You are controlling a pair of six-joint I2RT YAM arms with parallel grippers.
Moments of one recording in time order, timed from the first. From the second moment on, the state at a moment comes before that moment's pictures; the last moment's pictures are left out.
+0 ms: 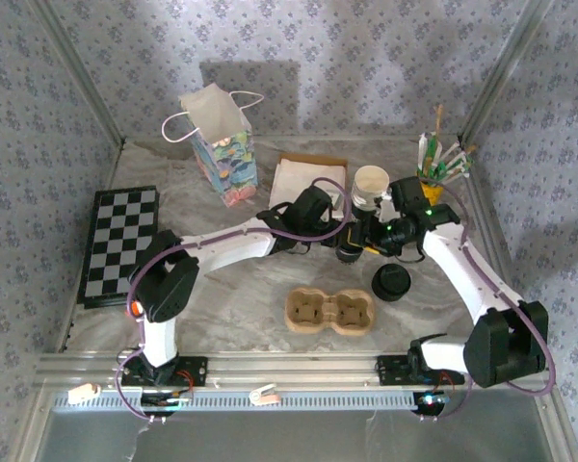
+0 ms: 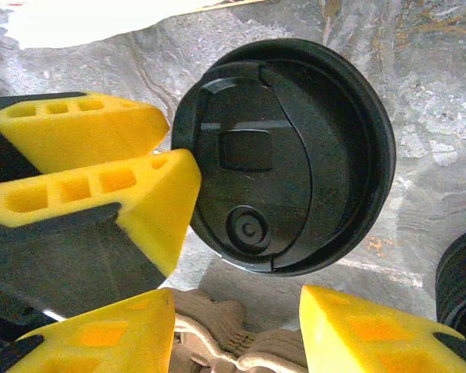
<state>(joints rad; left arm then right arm) -0.93 1.87 1.40 -0.23 0.08 -0.55 0.24 1.28 1.04 -0.87 -0.45 0.47</state>
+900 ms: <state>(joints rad) -0.92 1.86 1.41 -0.32 0.08 -0.77 0.33 1.42 1.14 -1.00 -0.28 0.44</state>
